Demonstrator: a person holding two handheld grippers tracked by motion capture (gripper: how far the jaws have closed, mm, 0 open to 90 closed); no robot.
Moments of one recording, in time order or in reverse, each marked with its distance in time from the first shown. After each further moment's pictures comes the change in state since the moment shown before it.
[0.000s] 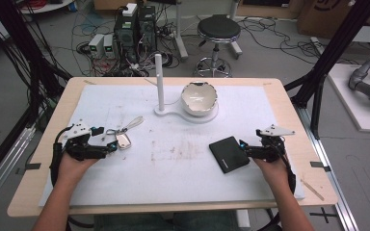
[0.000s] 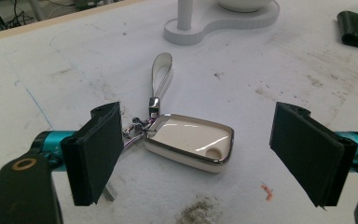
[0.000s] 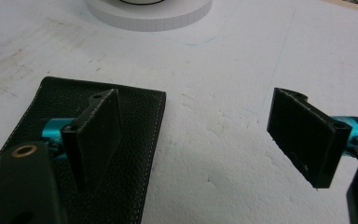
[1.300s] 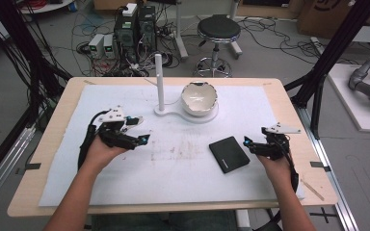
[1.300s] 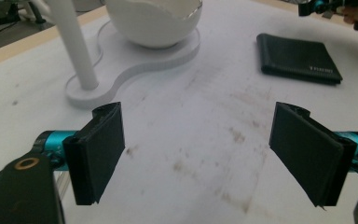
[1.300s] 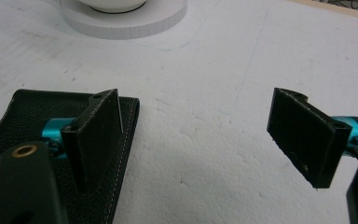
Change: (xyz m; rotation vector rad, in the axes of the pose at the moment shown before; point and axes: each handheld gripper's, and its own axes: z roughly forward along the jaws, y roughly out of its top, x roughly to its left) left arm -0.055 0.076 0.068 0.015 -0.235 0.086; right arm -0.013 0.000 -0.004 -0.017 -0.043 0.048
